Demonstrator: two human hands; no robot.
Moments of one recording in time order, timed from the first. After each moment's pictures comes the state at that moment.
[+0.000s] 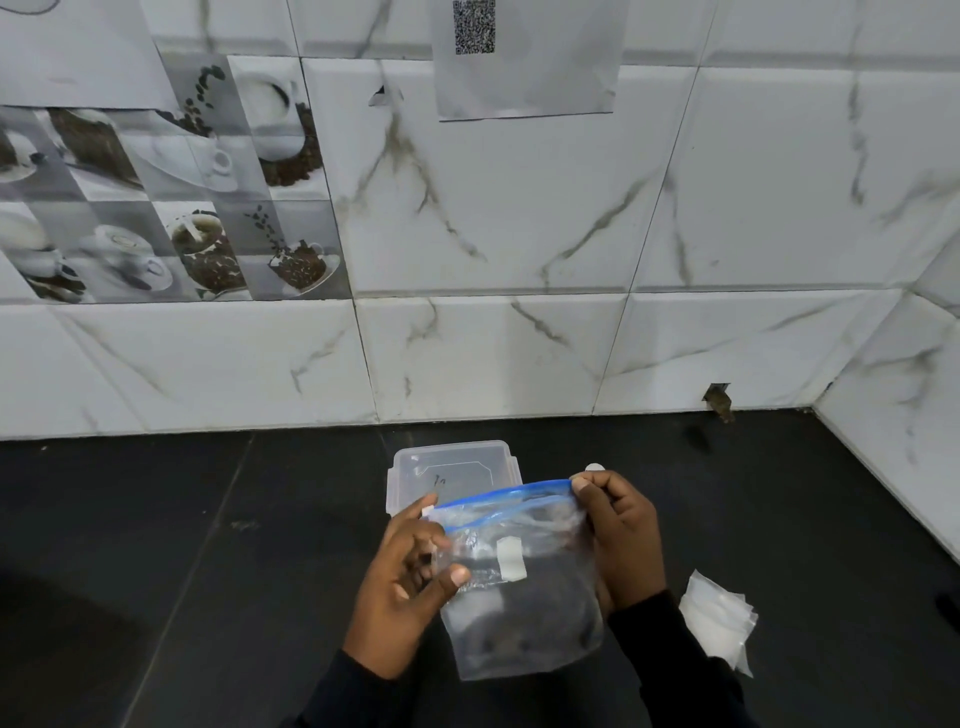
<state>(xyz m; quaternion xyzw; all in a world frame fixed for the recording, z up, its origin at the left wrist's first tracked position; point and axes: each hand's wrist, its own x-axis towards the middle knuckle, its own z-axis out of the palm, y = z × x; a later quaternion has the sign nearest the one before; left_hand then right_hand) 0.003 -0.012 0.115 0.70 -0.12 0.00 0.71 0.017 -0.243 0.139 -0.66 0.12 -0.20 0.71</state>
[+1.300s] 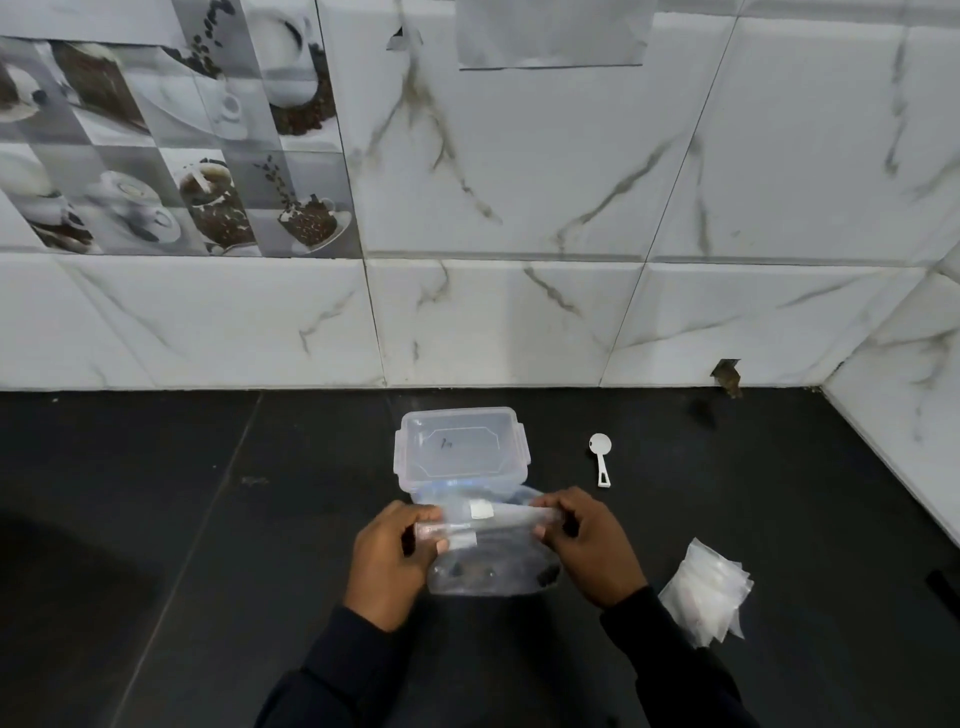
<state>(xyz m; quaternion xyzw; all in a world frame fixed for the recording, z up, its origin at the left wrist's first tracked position) 0.006 0.005 0.088 0.85 -0.05 0.04 0.52 -0.004 -0.238 0.092 -0.85 0.03 -0.03 0.52</state>
